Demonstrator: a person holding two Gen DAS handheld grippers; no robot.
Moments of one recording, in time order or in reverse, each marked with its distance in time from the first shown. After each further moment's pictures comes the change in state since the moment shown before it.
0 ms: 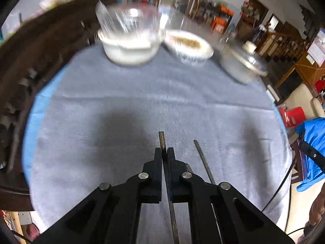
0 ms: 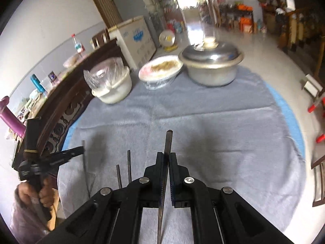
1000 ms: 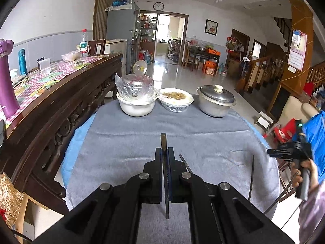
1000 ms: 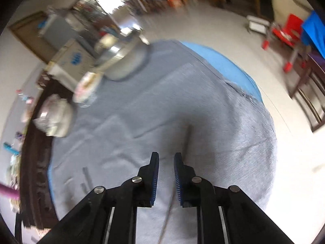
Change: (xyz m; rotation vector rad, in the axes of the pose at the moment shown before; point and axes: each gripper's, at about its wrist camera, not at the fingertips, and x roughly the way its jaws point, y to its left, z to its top) left arm -0.153 -0.018 -0.069 0.084 -0.370 0.023; right arm -0.003 -0.140 -0.026 0.482 0.108 -0.181
